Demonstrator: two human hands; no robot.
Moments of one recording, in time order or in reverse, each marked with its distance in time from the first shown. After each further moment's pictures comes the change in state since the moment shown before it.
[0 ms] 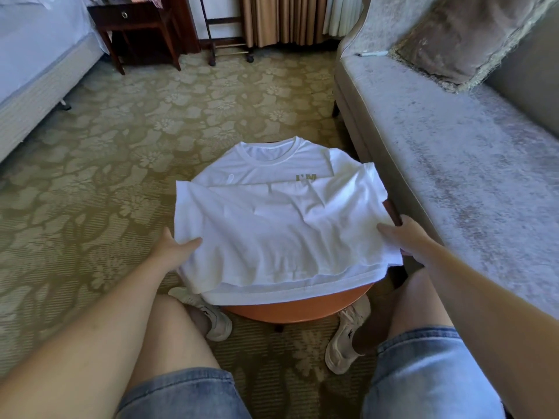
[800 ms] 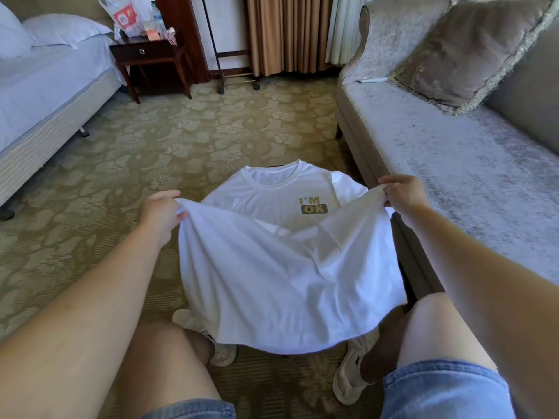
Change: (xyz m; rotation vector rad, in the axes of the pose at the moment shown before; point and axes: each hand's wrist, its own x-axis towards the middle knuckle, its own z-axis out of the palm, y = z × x) left_hand -0.003 0.106 -0.047 -0.747 0.178 0.135; right_hand 0.001 -0.104 -0.041 0.483 0.220 -0.284
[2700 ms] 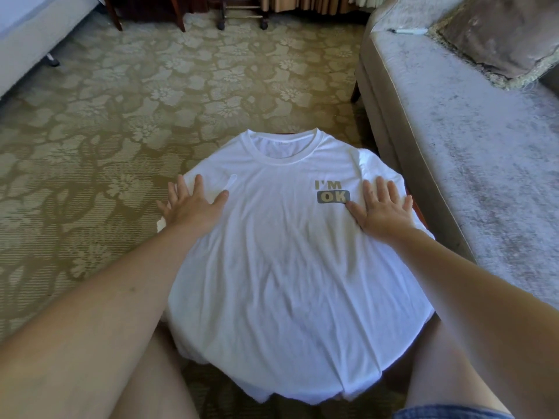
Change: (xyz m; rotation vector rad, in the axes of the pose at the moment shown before) left_hand 0.055 -0.087 0.066 1.234 -0.162 0.178; right_hand 0.036 0.072 0.099 -1.200 -0.392 -0.265
